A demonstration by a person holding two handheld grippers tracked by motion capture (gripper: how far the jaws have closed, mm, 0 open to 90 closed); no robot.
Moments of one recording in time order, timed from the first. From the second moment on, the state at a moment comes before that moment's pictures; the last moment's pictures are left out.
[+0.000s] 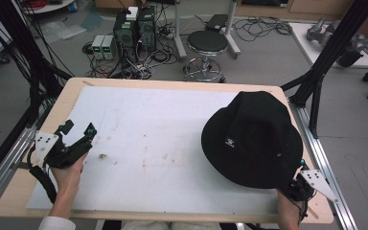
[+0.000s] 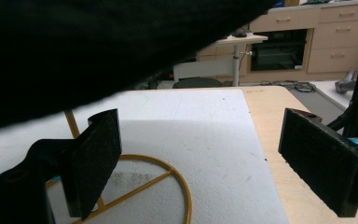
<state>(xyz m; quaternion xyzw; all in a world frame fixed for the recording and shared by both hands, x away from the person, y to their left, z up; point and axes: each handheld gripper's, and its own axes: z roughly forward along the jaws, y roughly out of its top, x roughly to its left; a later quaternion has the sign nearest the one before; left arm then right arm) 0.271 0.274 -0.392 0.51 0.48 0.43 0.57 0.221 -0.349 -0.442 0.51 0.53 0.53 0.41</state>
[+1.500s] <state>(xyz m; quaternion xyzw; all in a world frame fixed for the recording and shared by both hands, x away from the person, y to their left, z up) 0.262 0.298 -0.431 0.48 0.54 0.45 0.53 0.220 -0.352 -0.442 0.52 0.52 0.54 0.41</state>
